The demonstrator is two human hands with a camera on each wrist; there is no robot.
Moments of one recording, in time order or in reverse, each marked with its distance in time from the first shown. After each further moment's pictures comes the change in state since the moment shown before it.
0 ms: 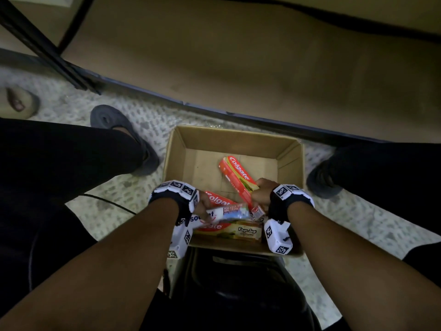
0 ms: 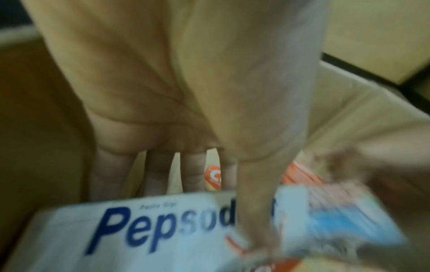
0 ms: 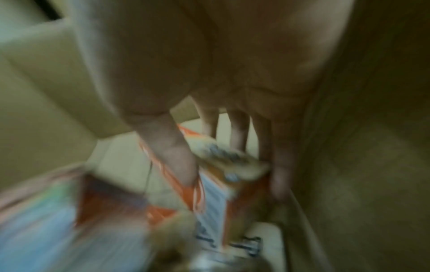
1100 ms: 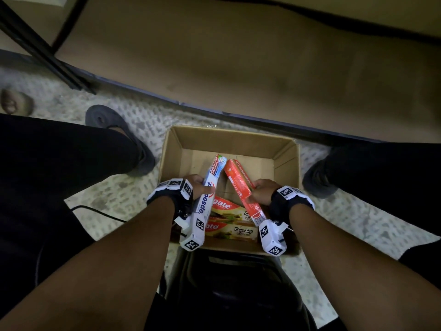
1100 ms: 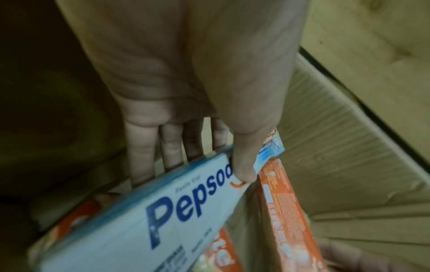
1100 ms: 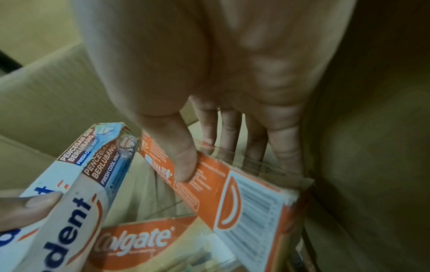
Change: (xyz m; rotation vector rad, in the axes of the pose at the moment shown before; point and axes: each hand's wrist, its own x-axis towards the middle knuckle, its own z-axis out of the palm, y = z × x) left_hand -0.042 0.037 -0.009 -0.688 0.364 0.008; right_hand 0.015 0.017 0.003 0.107 0.045 -0.048
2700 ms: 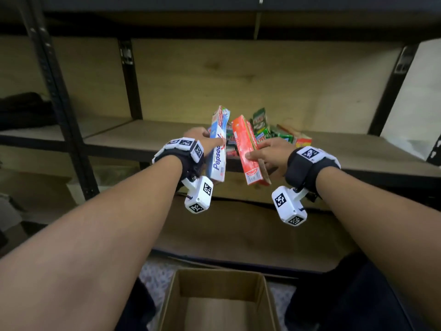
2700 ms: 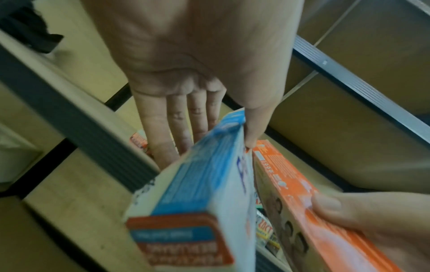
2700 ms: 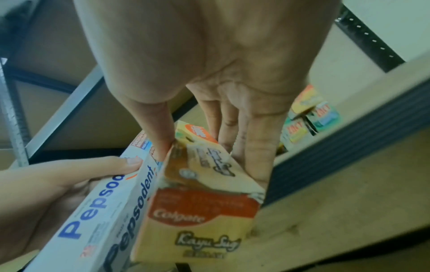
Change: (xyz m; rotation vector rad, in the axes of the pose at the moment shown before) left_hand -0.382 0.307 -0.158 -0.061 0.803 0.931; right_hand -0.428 -0.178 -0.233 0.174 0.770 -0.713
